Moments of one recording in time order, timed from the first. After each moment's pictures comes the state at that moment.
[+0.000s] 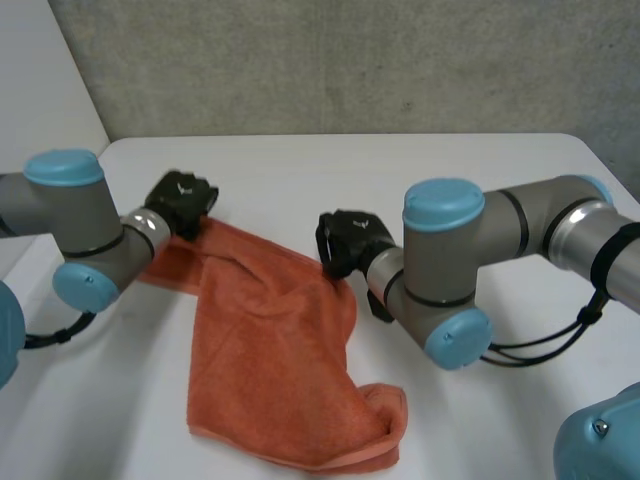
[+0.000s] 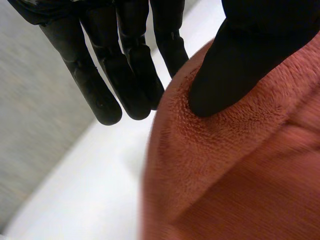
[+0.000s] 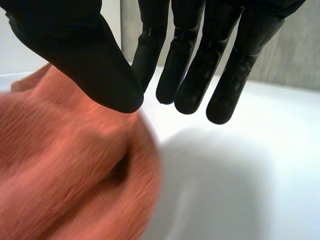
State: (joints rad) left arm 4.49 -2.46 -0.97 3.20 -1.29 3.74; right arm 2.22 -0.66 0.91 0.04 1.47 3.29; left_hand 1.12 1.19 1.18 1.19 0.96; right_hand 0.99 1.17 1.18 1.19 0.98
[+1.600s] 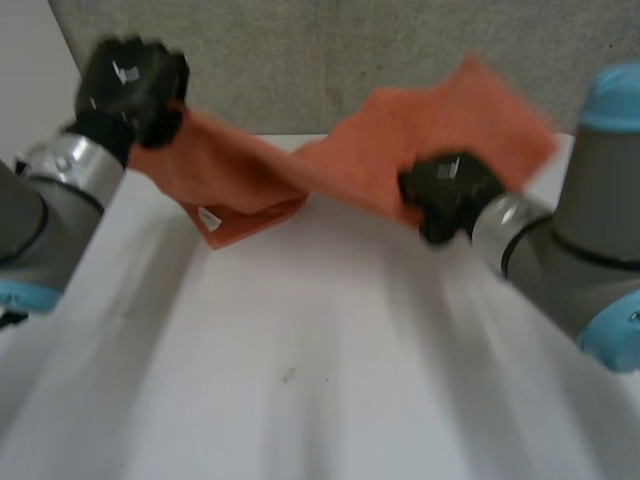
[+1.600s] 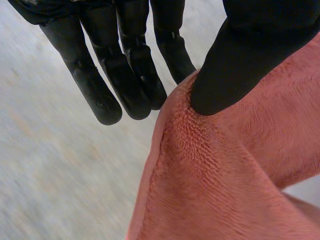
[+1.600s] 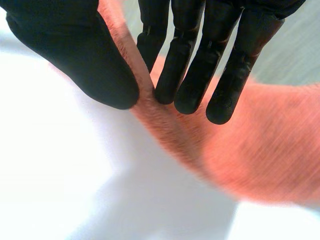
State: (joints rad) left arm 4.45 -1.83 -1.52 3.62 -1.31 3.46; right arm 2.06 -1.19 1.28 0.22 1.45 2.77; left_hand 1.12 1.20 1.19 1.20 0.96; right_hand 0.98 1.18 1.18 1.19 0.99
